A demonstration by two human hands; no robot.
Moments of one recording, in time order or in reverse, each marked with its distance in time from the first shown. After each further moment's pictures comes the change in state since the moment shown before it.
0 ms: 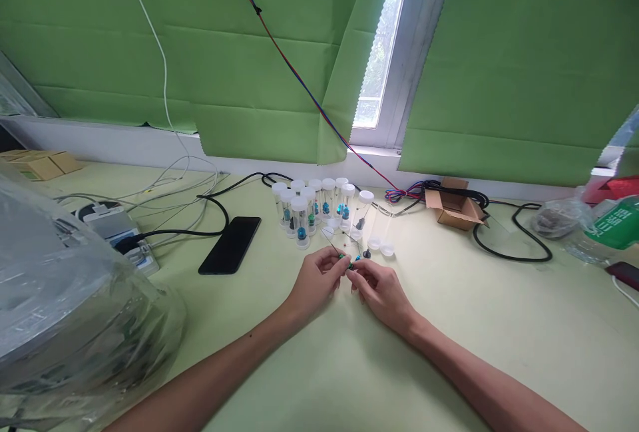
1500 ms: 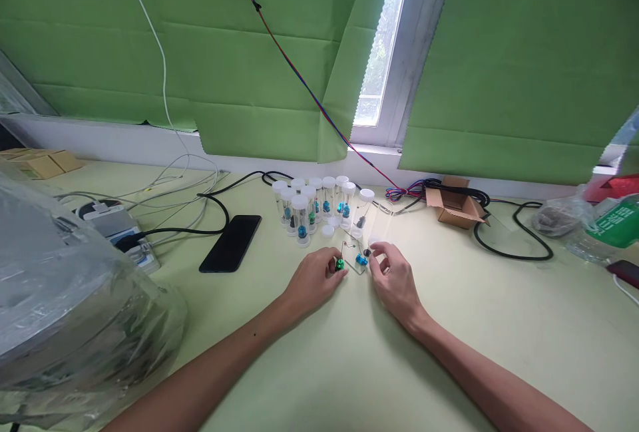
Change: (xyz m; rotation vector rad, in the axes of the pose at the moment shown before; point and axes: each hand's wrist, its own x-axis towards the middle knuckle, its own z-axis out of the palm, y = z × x) left_hand 0.007 -0.013 -0.018 0.791 -0.054 0.211; right_hand 0.004 0.009 -0.010 -0.281 0.361 0.096
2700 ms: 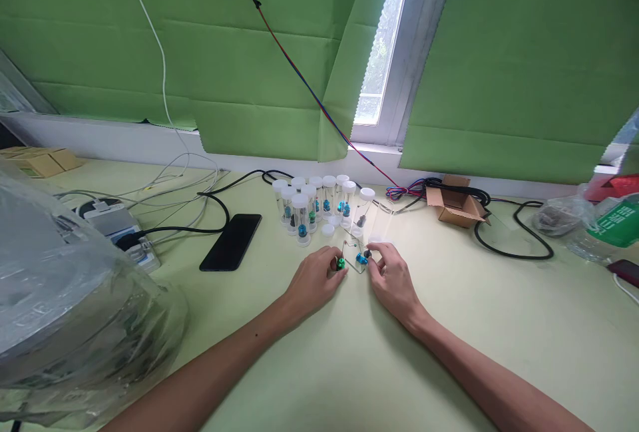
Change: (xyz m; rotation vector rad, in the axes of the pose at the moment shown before) left_hand -0.002 0.001 0.003 0.025 0.012 0.034; right_hand 0.000 0.005 0.003 -0.070 -0.063 -0.066
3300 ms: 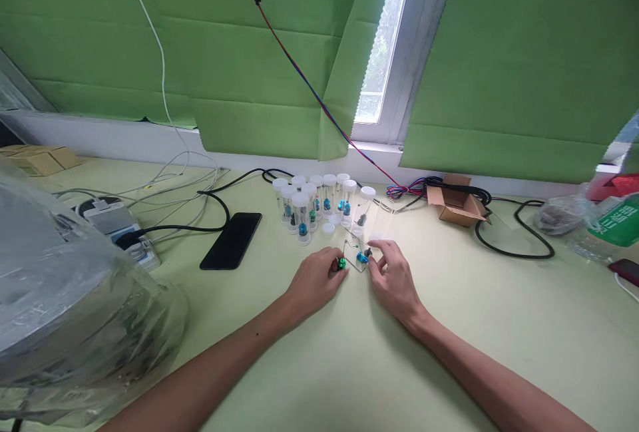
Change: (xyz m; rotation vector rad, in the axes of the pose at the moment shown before) left_hand -0.001 -0.001 0.002 0.009 -0.010 0.006; right_hand -0.002 -0.002 -0.001 0.036 0.019 -0.004
